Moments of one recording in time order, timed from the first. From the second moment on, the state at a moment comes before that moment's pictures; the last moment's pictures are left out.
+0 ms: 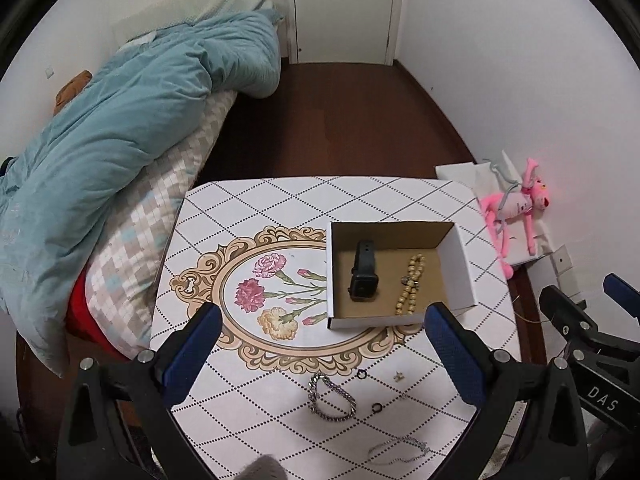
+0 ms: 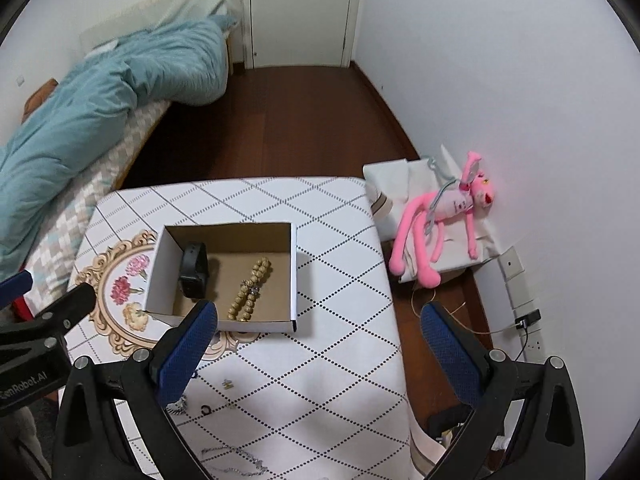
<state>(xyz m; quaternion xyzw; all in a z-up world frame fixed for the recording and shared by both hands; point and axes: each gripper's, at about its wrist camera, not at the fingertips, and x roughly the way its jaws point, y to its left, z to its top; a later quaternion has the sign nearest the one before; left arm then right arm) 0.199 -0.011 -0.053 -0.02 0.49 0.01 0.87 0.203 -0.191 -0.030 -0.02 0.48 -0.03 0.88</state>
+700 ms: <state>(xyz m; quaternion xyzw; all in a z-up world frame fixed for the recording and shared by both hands) 0.117 0.024 -0.172 0.01 0.57 0.07 0.82 0.100 -0.174 -0.189 0.03 0.62 0.01 0.78</state>
